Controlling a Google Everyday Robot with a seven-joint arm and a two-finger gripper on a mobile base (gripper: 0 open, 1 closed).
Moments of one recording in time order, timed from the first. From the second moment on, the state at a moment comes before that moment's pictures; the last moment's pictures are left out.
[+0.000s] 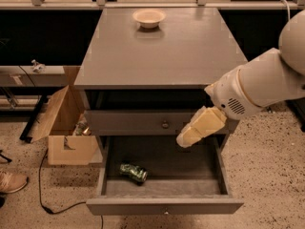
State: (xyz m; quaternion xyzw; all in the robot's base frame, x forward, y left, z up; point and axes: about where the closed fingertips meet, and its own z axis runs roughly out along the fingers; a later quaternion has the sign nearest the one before) arm 0.457 -0.102 0.871 -0.48 0.82 0.15 0.27
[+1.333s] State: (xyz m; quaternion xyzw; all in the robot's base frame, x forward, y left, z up) arm 0.447 -0.089 0.626 -0.41 0.87 0.15 0.23
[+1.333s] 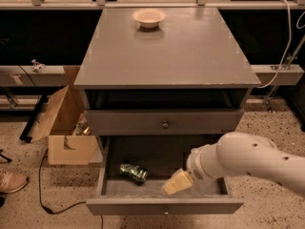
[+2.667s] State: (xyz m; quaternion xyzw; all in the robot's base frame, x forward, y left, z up) arm 0.502 -0.022 0.534 -0.40 0.86 0.17 0.27
